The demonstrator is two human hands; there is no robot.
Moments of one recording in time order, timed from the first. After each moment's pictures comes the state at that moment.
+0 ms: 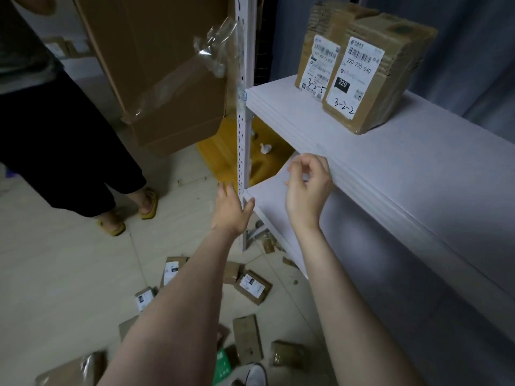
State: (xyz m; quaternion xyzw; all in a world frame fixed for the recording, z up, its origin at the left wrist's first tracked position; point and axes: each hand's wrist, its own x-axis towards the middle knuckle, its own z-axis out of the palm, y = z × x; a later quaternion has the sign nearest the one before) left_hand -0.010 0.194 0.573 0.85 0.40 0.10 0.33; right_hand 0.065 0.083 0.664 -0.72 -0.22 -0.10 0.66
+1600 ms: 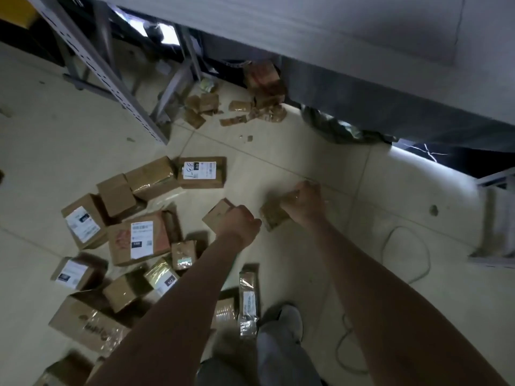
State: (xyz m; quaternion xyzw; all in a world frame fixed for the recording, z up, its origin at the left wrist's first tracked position) left_hand -0.129 -0.023 0.110 0.87 0.22 -0.29 0.33; right_hand -0.063 -0.178 0.067 -0.93 0.13 0.23 0.27
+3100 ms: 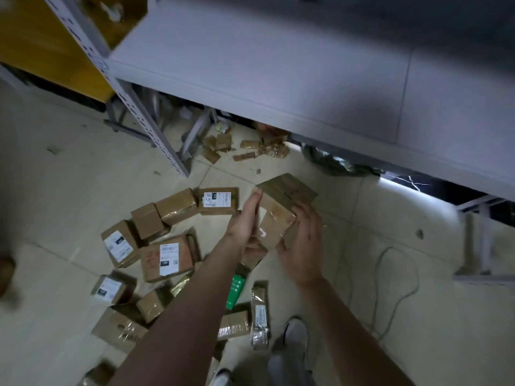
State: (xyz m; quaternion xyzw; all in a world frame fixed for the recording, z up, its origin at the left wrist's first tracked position) left_hand -0.125 0.011 0.276 0.57 0.41 -0.28 0.66; right_hand -0.154 -0.132 0.219 -0.91 -0.07 -0.12 0.39
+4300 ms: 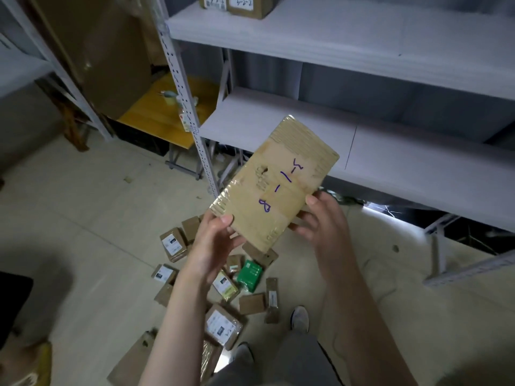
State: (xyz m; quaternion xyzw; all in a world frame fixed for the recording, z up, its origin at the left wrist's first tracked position) left_hand -0.429 0.084 0.612 0.54 0.13 -0.06 0.83; right_hand -0.391 -0.111 0.638 -0.62 0.07 0.08 0.78
